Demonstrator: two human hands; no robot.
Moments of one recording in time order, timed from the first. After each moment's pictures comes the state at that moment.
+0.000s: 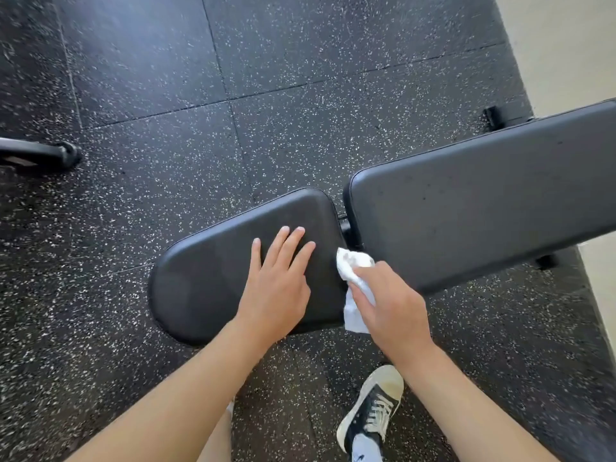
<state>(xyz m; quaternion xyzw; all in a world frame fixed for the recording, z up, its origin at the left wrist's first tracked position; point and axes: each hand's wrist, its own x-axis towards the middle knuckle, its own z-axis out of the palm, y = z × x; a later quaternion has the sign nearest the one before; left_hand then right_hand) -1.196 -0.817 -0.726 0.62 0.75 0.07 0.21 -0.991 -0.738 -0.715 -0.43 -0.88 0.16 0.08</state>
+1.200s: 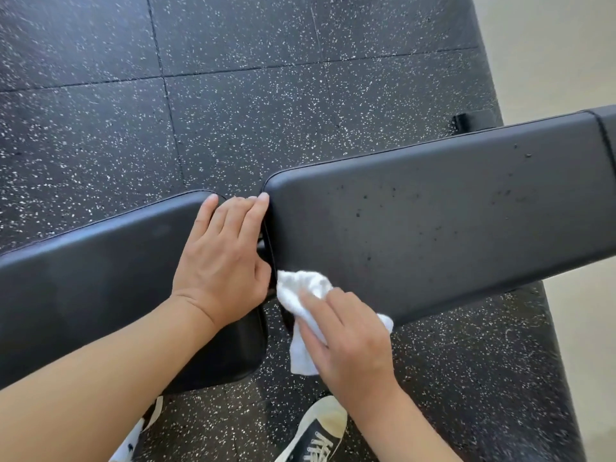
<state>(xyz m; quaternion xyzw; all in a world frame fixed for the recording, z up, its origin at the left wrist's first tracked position) -1.148 -0.701 -0.772 0.62 0.77 0.10 0.09 -0.928 -0.680 -0.757 -0.36 -0.91 0.13 0.14</state>
